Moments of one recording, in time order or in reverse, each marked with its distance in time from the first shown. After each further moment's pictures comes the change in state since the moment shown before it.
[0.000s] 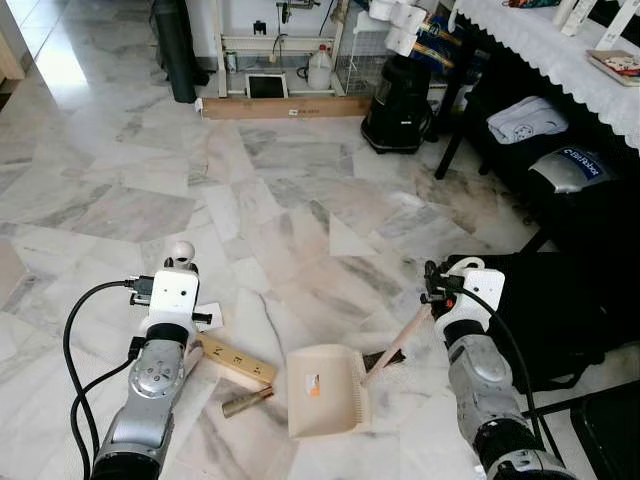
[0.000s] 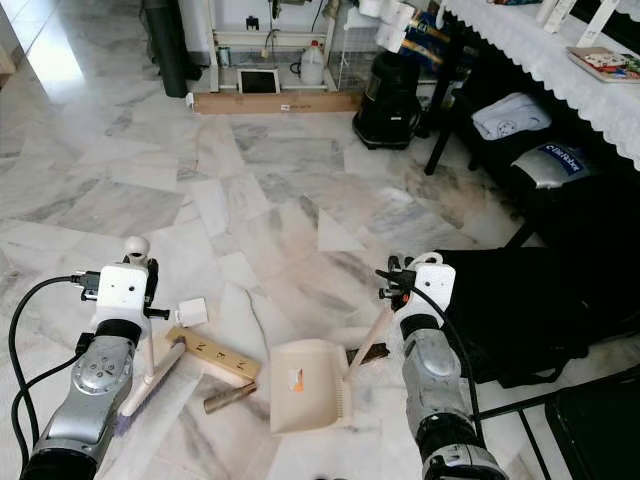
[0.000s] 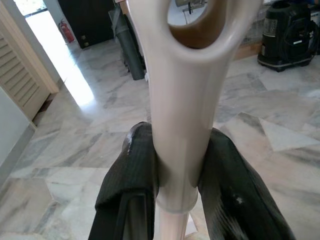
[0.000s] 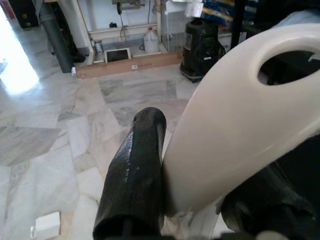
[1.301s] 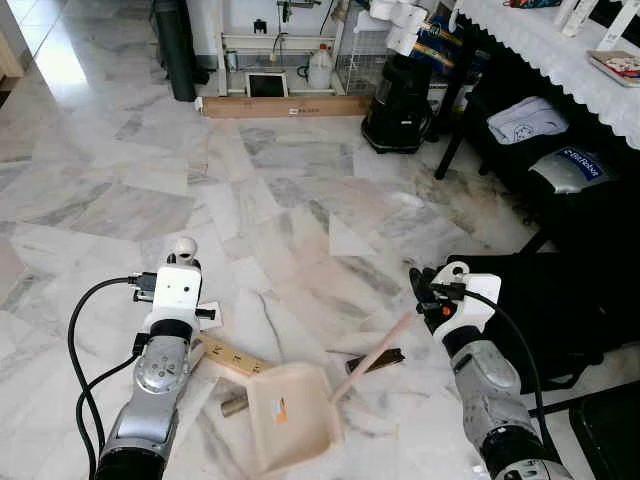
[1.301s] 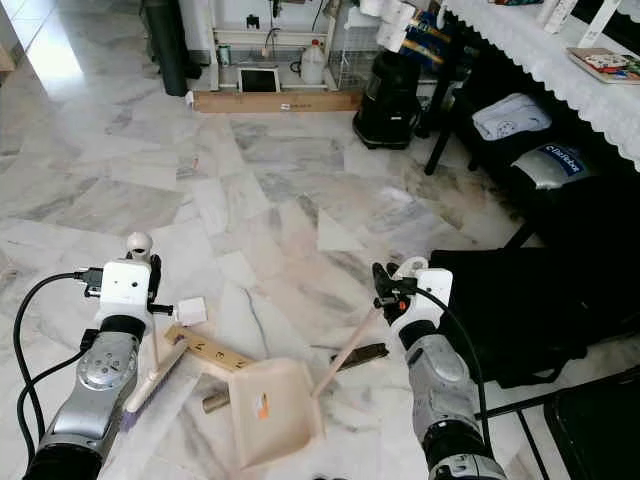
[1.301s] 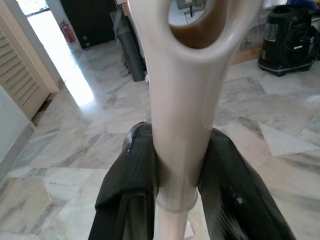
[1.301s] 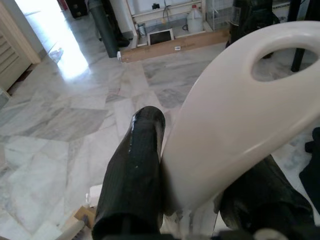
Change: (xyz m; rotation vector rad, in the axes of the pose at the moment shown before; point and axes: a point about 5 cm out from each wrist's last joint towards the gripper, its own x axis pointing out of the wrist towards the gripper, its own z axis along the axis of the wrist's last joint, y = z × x) left arm 0.003 -0.003 0.003 -0.014 -0.009 0.010; right arm -0.011 0.003 -0.011 0.125 0.063 0.201
